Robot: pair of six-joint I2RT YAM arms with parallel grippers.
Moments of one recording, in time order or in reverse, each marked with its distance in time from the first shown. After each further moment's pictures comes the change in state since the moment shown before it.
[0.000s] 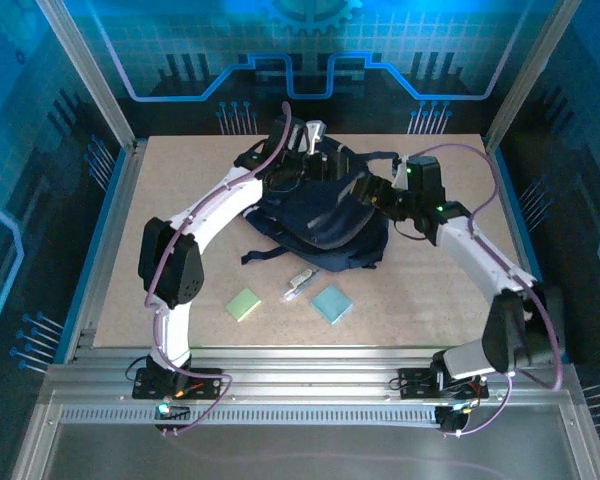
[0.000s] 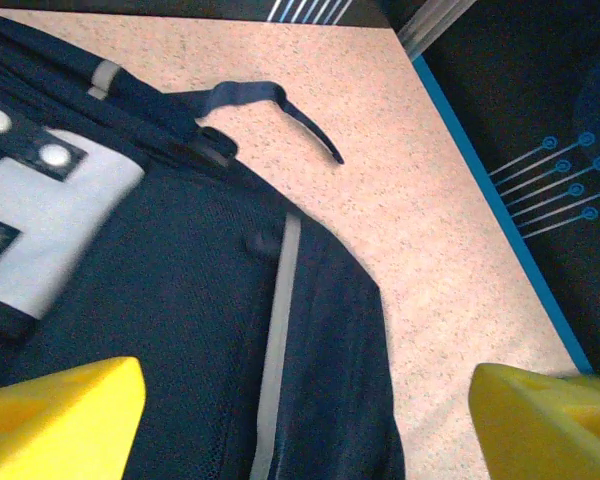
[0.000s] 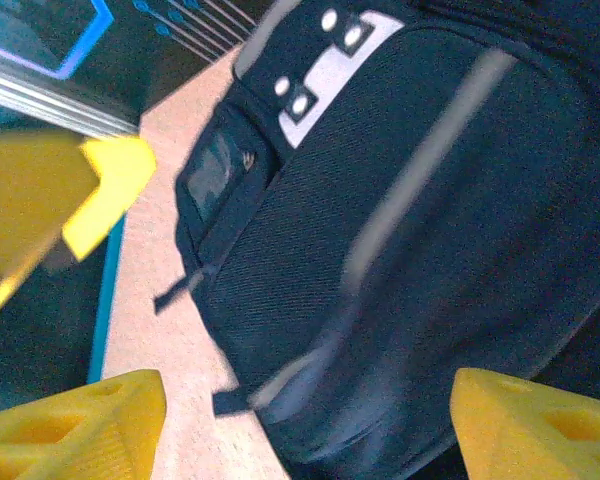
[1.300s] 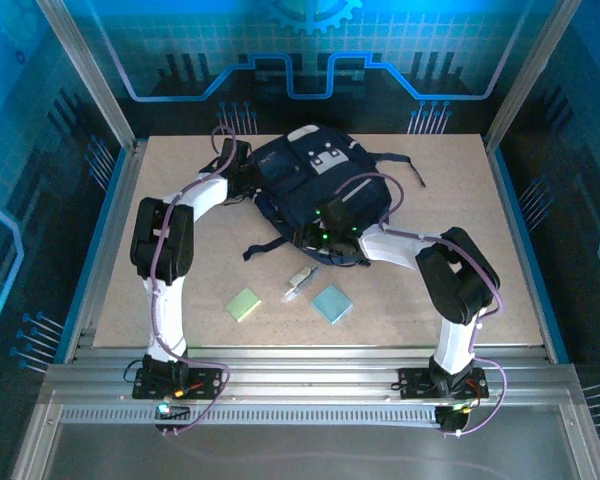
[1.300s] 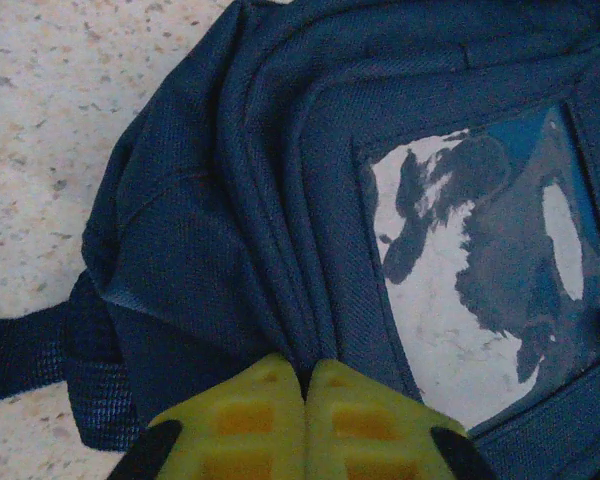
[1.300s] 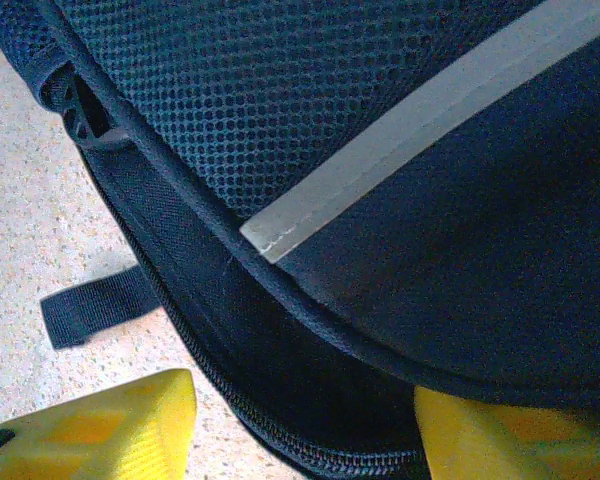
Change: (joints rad) left arm 0.314 0.148 -0.246 0.152 -0.223 -0.238; right arm 0.374 0.449 0.054 0.132 0.246 0.106
